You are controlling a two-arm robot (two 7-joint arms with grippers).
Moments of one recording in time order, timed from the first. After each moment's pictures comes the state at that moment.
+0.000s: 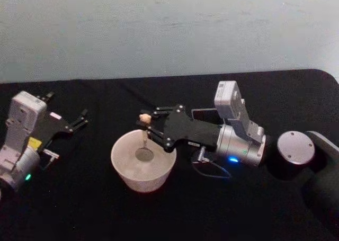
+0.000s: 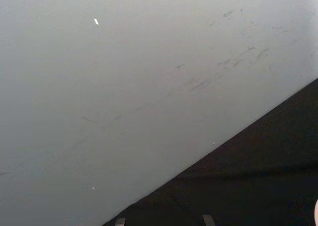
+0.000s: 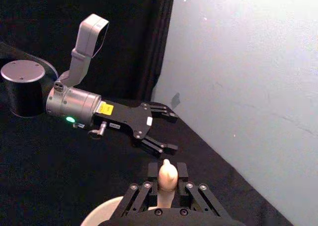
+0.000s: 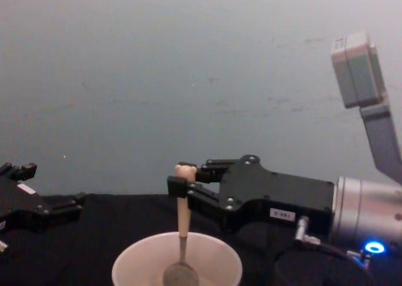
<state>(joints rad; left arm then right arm) -0.20 0.60 0.45 -1.41 -0.25 -0.12 0.03 0.50 0.31 -0.62 -1.15 0.37 -0.33 0.78</state>
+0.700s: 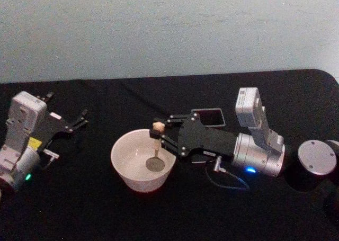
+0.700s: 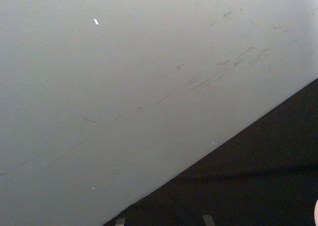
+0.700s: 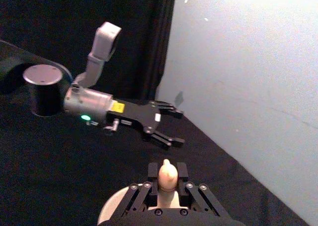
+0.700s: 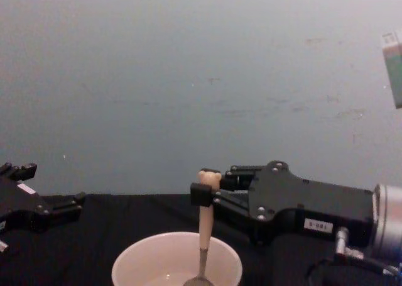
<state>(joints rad) -0.20 0.60 0.45 -1.41 -0.25 -0.12 0.03 0.41 0.40 -0.59 -1.29 0.41 -0.29 0.79</state>
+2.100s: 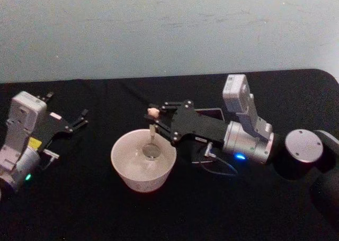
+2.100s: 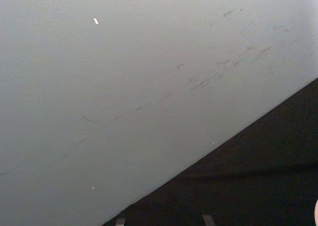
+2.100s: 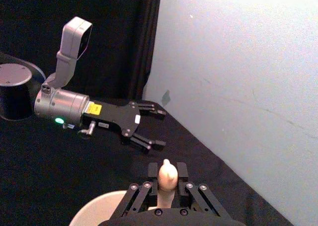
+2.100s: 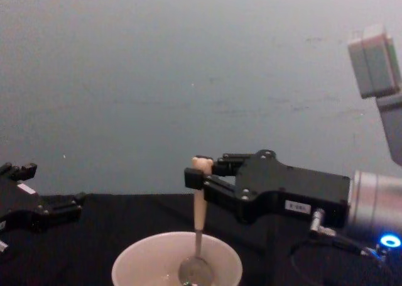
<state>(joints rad) -0.20 0.60 0.45 -1.41 -0.25 -0.12 0.03 0.48 0.34 -0.60 -1.18 0.39 -0.30 0.76</state>
